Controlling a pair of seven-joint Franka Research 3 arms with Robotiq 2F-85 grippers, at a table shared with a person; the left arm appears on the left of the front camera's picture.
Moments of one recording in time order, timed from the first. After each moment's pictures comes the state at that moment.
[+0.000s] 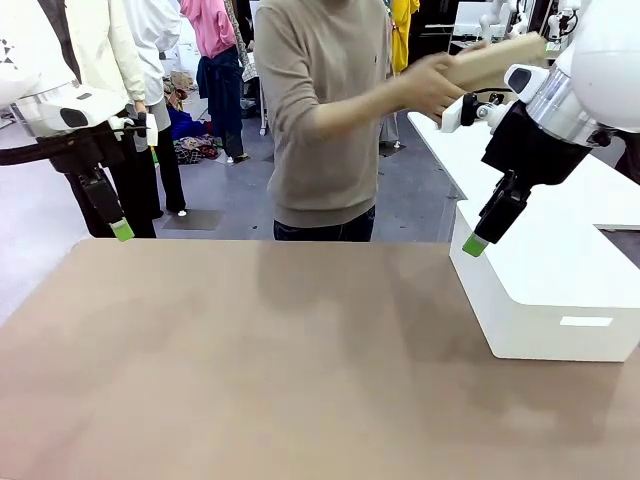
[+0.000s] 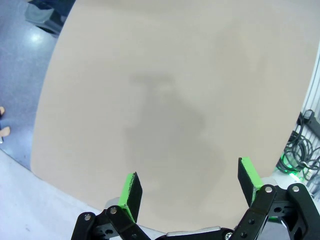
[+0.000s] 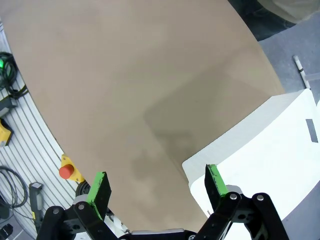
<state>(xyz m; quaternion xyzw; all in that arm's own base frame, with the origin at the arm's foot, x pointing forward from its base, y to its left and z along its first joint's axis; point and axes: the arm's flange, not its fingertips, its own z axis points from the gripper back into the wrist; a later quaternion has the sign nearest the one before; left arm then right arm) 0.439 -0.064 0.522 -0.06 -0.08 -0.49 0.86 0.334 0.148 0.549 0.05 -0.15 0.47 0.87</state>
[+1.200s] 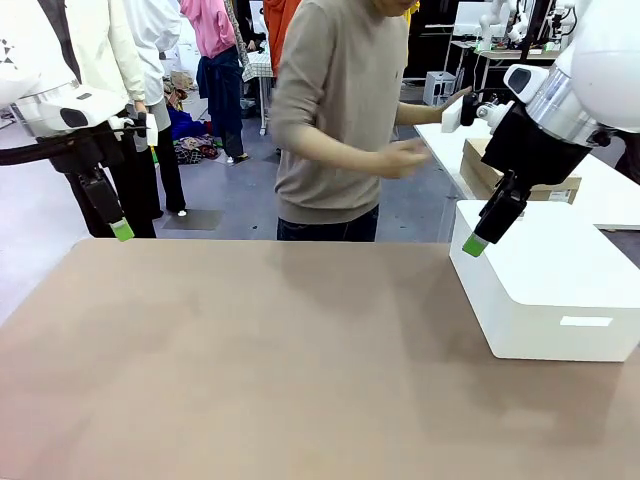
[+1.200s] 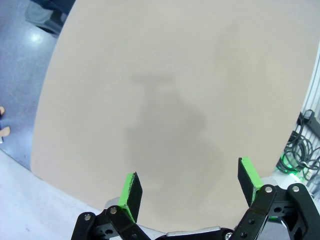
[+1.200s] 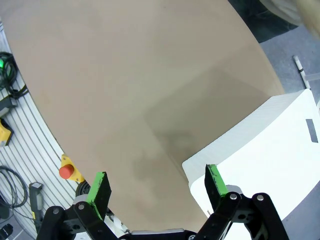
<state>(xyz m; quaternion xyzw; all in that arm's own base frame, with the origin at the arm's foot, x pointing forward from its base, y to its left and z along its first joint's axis) 0.439 -0.064 0.522 -0.06 -0.08 -0.49 0.86 0.334 0.148 0.549 0.05 -0.15 0.47 0.87</state>
